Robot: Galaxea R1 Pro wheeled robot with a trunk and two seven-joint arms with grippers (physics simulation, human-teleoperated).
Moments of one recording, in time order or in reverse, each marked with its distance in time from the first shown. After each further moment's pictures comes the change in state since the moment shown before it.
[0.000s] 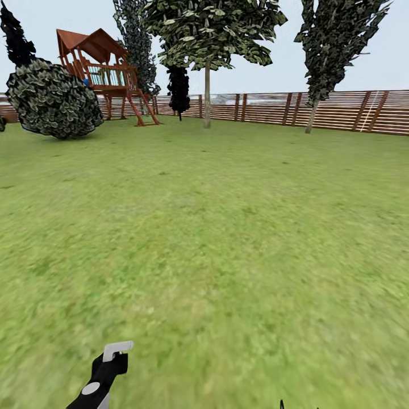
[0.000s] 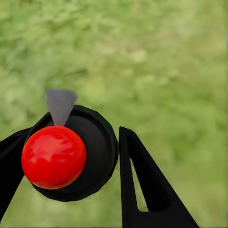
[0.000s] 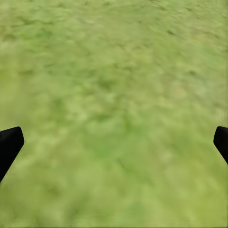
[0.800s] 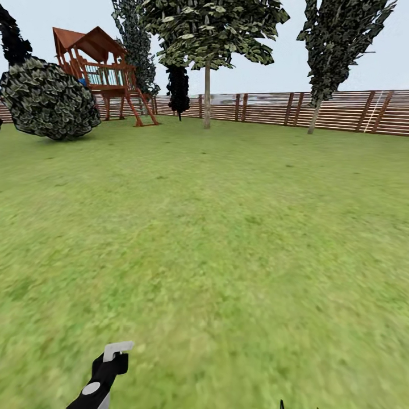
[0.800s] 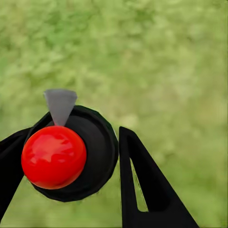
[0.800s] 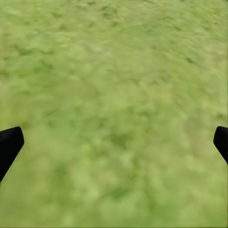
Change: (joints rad) left arm 0.000 -0.002 -0.001 0.000 0.000 0.000 0.000; right arm 0.000 0.000 0.000 0.000 0.000 0.000 0.000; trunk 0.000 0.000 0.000
